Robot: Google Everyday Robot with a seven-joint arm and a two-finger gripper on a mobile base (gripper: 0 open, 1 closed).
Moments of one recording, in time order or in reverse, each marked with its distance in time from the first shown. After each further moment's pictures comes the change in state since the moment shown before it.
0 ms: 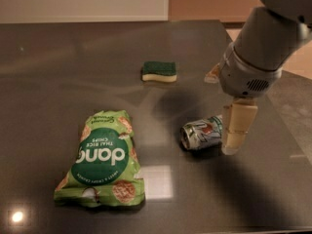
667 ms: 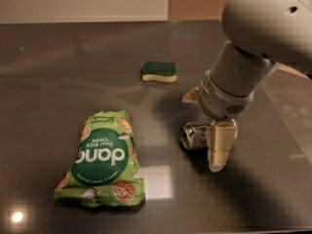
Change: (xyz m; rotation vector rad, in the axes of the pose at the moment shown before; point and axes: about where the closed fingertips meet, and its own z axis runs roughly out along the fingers) arm -0.022 0.013 0.056 -0.061 -0.045 -0.178
